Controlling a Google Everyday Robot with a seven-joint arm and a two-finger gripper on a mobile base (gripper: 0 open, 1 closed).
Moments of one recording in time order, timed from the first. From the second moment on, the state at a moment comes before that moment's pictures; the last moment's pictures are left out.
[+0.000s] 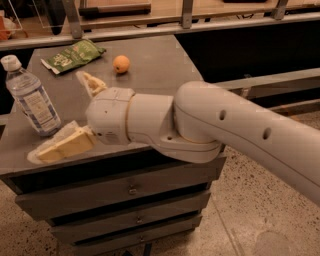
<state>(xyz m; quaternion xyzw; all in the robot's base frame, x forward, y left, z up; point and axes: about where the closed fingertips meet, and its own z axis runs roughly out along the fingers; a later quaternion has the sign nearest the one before) 0.432 0.180 0.968 -0.51 0.52 0.38 0.57</state>
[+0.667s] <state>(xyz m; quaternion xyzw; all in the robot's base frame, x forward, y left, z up) 0.443 0.210 0.961 -0.49 0.54 0.38 0.57</state>
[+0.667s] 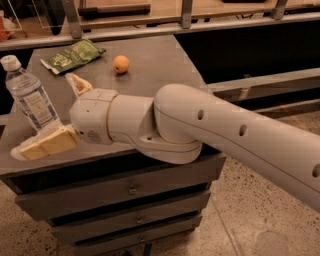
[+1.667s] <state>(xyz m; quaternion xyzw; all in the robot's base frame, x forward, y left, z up) 0.457 0.211 0.921 -0.50 0.60 0.31 0.54</state>
